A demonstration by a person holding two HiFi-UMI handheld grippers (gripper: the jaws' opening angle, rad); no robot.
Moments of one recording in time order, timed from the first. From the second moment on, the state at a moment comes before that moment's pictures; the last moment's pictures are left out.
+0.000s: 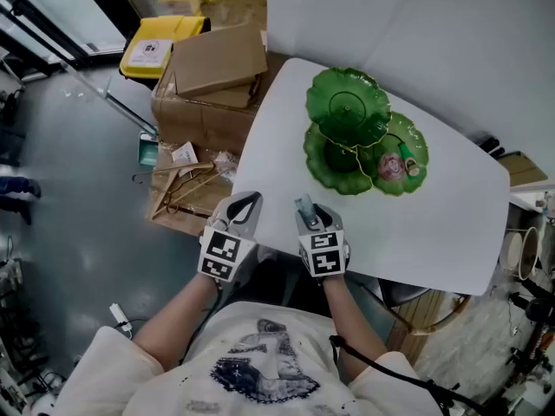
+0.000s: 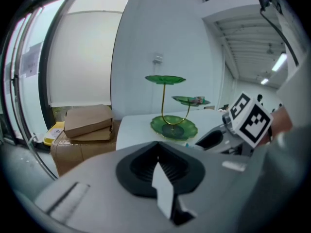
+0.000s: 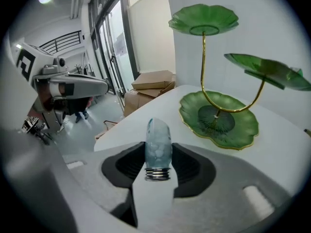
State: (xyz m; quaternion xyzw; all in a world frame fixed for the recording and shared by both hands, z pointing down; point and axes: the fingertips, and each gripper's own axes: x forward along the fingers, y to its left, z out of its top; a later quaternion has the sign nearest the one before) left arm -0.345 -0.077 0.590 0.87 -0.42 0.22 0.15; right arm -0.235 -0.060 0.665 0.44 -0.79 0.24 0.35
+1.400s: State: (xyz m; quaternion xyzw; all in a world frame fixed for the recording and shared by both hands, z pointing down) left arm -0.156 -0.110 0.505 0.90 -0.39 0.18 0.07; right arm -0.052 -0.089 0.512 0.53 -0.80 0.17 0.23
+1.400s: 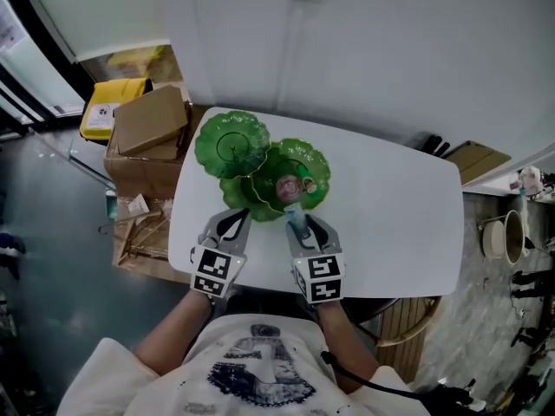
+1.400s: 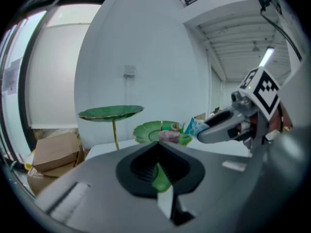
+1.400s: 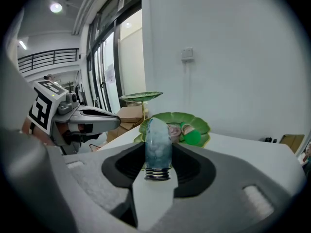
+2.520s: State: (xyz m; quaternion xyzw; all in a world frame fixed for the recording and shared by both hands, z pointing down) left arm -0.068 -0.182 0.498 0.86 -0.47 0.18 0.07; right arm 0.041 -0.189 0.508 0.46 -0.84 0.15 0.23
